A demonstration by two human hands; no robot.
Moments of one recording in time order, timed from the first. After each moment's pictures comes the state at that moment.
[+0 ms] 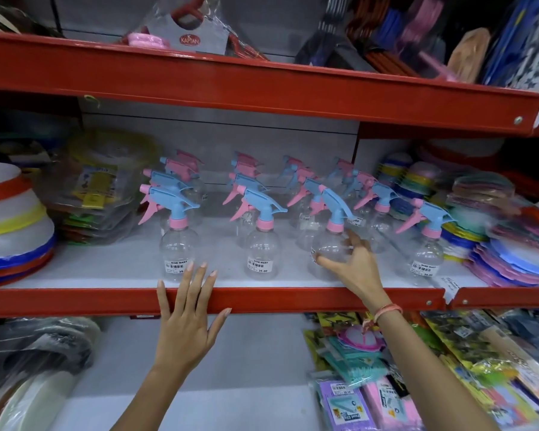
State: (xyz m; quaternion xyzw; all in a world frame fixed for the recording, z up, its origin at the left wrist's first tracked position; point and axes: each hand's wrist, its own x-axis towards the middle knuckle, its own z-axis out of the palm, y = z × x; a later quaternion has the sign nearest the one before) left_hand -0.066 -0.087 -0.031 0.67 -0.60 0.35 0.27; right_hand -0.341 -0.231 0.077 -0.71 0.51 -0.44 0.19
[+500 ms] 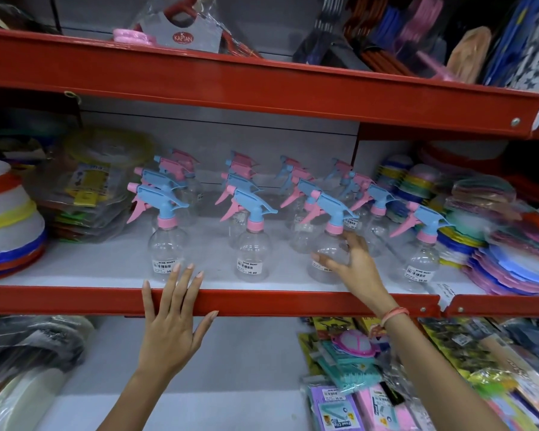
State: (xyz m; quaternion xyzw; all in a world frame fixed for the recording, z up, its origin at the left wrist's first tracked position) left_hand -0.070 -0.083 -0.029 0.68 -0.59 0.34 0.26; right_hand -0.361 -0.245 0.078 -0.76 0.44 -0.43 0.22
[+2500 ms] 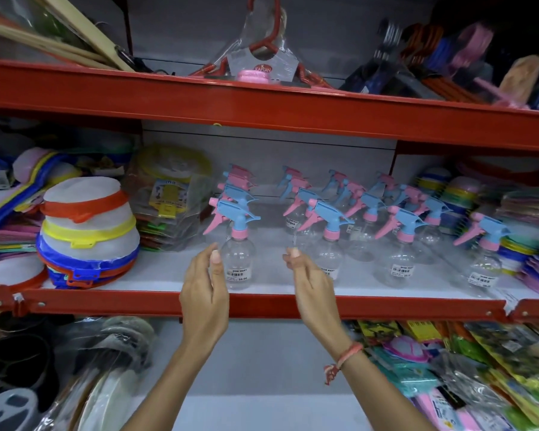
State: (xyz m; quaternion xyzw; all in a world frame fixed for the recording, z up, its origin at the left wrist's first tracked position) left_hand -0.012 -0.023 0.068 0.62 -0.44 0.00 0.65; right_hand -0.162 -0.092 0.083 -0.71 0.41 -0.48 0.32
